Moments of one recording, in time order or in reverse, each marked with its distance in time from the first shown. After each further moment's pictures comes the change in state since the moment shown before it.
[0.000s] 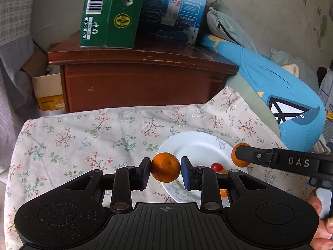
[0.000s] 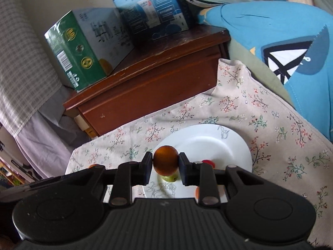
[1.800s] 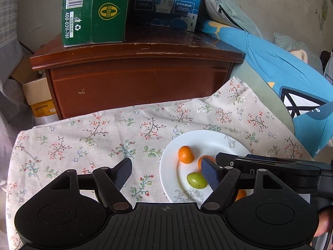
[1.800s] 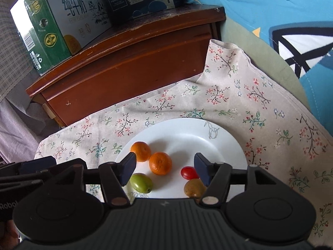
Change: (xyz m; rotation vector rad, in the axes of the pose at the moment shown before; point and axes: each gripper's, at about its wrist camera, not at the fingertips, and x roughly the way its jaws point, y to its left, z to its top) left arm 0.033 0.001 0.019 0.063 0.073 0.041; right arm 0.064 -0.005 0.003 -0.063 0.091 -0.142
